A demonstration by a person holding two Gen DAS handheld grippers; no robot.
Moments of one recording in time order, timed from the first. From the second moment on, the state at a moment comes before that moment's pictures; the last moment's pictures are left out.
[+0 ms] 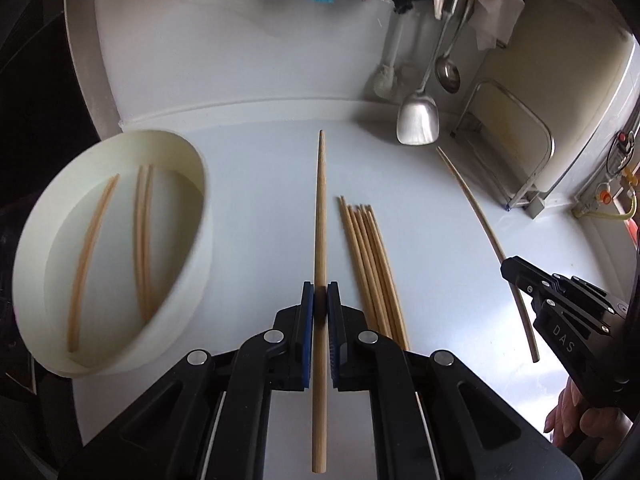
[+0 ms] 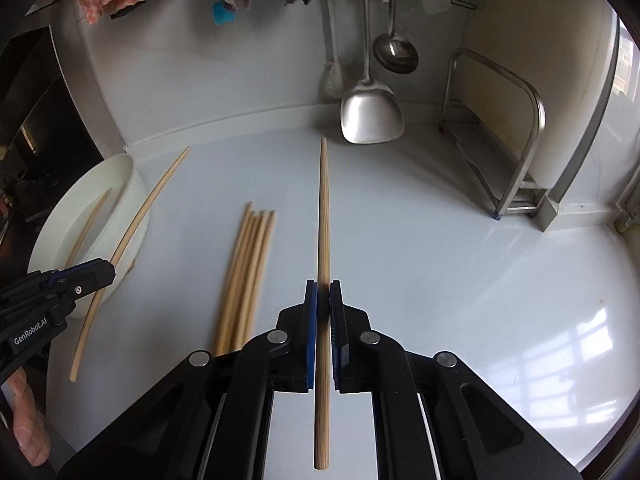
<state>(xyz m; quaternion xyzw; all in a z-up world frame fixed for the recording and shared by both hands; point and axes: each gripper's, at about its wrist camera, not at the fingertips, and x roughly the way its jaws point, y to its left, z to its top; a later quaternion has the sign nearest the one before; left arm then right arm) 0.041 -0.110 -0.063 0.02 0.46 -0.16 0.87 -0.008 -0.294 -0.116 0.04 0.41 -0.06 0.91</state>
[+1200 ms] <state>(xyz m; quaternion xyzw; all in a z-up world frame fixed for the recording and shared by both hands) 0.165 0.116 -0.110 0.01 0.54 -0.09 0.83 0.174 -0.022 -0.164 0.04 0.53 0.04 0.85</state>
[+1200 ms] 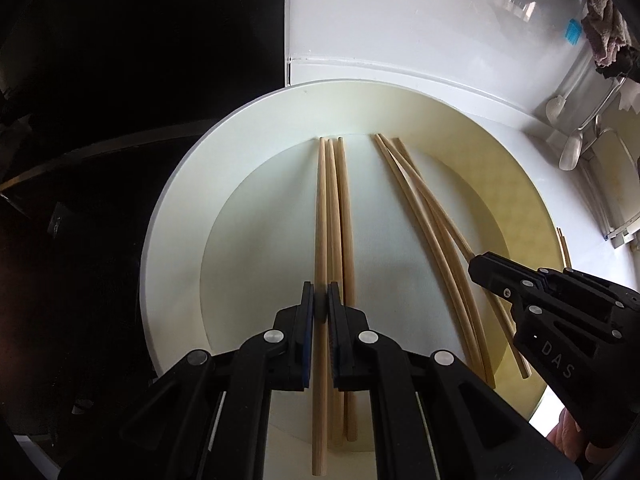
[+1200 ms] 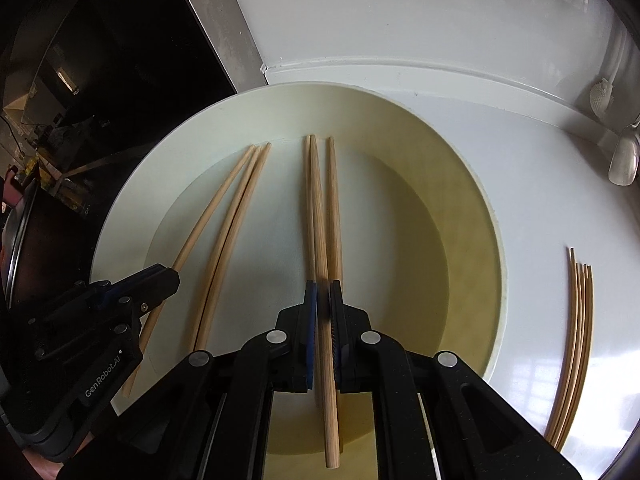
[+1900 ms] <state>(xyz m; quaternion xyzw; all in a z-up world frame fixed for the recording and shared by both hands) 0.154 0.137 -0.086 0.00 0.52 -0.06 0.85 0.157 -0.029 -0.147 0.04 0.51 0.04 0.86</state>
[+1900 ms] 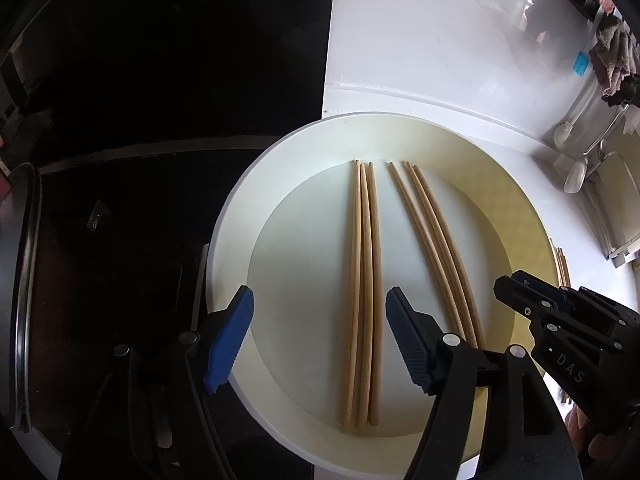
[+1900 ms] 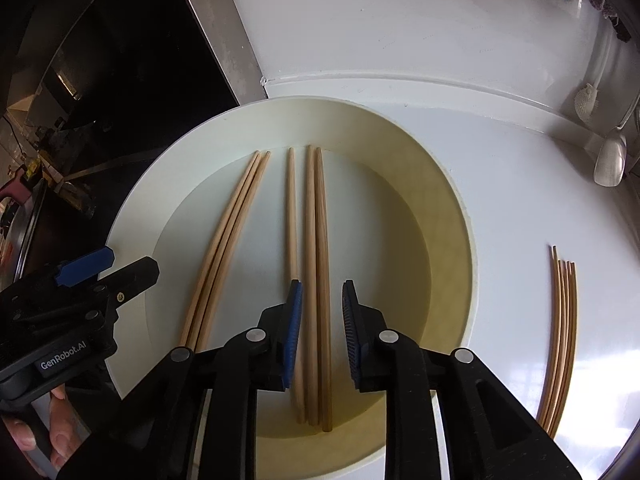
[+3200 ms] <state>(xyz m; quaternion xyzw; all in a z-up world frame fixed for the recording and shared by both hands) 0.040 -0.009 -0.060 0.04 0.49 -0.13 0.86 0.002 -0.194 -0.116 0.06 0.46 -0.06 0.88</state>
